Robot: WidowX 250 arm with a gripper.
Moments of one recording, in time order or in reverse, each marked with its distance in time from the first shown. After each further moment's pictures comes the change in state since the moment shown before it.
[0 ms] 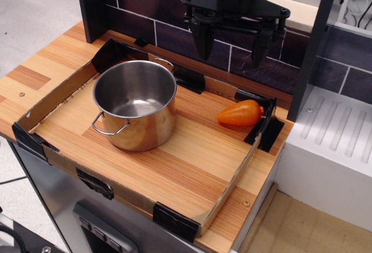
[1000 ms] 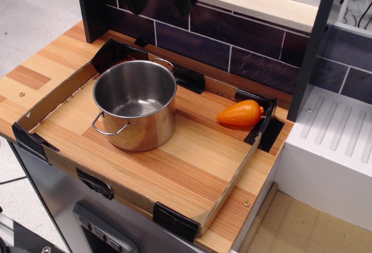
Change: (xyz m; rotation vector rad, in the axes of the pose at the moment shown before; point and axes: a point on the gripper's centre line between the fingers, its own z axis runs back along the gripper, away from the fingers) arm 0.005 0.085 0.053 -0.139 -0.051 -0.078
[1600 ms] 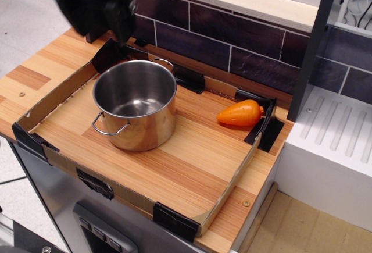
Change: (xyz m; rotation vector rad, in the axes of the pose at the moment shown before) arm -0.027 0.059 -0.027 0.056 0.006 -0.043
